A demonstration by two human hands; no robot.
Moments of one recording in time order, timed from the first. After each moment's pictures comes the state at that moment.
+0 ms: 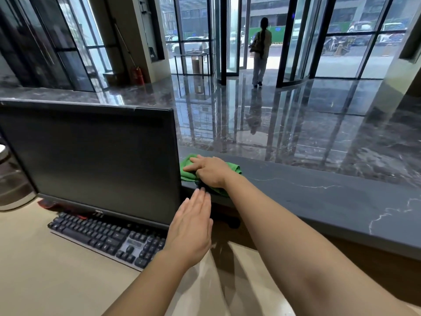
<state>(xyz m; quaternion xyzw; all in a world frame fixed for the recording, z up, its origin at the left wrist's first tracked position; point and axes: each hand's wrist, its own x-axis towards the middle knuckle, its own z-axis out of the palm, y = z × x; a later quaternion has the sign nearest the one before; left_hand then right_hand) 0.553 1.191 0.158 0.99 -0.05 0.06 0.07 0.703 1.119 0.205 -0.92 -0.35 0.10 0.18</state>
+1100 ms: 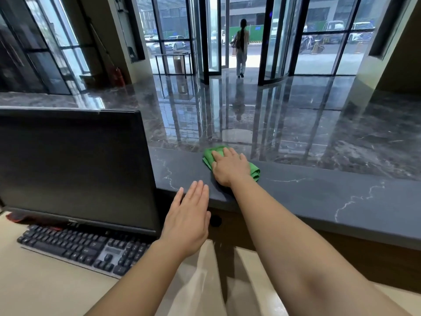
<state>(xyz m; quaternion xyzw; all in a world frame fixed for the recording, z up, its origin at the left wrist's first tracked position) 0.569 1.155 0.171 0.99 -0.09 0.06 -0.01 0.720 1.041 0.183 -0.99 -0.13 0.02 0.08</state>
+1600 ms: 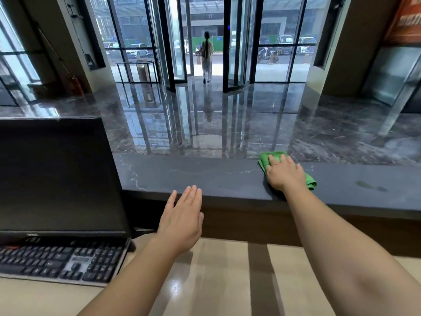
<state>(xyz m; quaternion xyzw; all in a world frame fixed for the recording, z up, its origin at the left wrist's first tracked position) 0.545 1.100 0.177 0.99 -0.15 0.03 0.01 0.645 0.832 0.189 -0.99 0.15 -0.01 0.07</state>
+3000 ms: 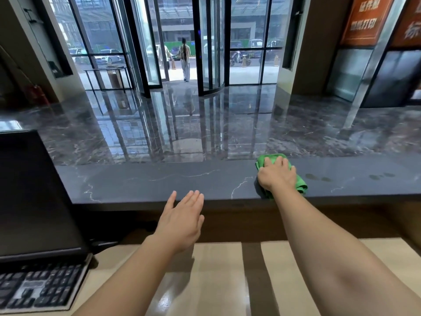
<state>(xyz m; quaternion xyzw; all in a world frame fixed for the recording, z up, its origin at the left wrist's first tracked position) 0.540 1.014 0.191 0.97 -0.23 -0.01 0.00 0.620 0.753 0.186 -0.97 0.23 -0.02 0.06</state>
